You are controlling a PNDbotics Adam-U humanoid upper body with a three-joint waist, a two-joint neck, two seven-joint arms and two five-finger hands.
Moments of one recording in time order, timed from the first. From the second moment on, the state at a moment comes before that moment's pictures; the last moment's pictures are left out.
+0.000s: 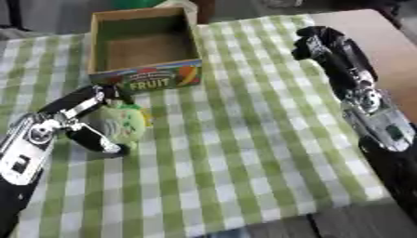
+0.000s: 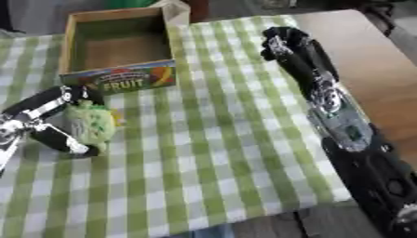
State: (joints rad) left arm -0.82 0.27 -0.33 -1.08 -0.62 -0.27 -0.46; right arm -0.36 -0.53 0.03 -1.58 -0.22 -0.07 -0.11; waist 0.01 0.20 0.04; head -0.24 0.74
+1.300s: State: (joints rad) left arm -0.90 0.43 -0.24 -1.24 -0.48 -0.15 -0.36; right arm -0.38 -0.53 0.05 -1.57 -0.22 -0.07 -0.09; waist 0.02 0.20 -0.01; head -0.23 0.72
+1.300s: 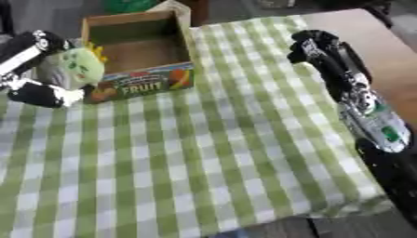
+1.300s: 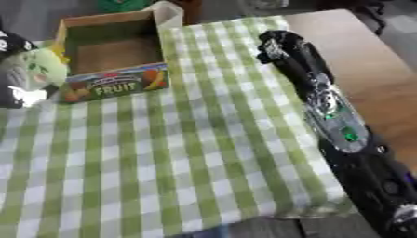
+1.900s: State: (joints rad) left arm -1.01 0.36 -0.09 -0.93 -0.67 -0.13 -0.09; right arm -0.50 -0.47 0.12 -1.58 -0.22 -0.06 -0.02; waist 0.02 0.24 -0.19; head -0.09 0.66
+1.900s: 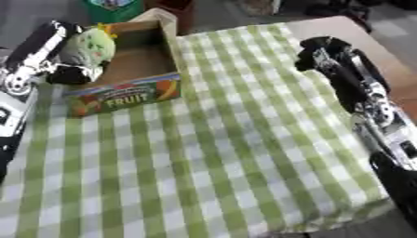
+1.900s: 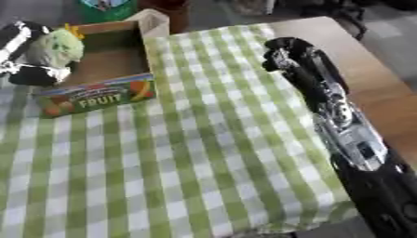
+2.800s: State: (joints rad) left arm -1.03 0.35 0.02 -0.79 -0.93 -0.05 0.03; right arm -0.52 -0.44 0.15 -1.58 -0.20 -0.05 0.01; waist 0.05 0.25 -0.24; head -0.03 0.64
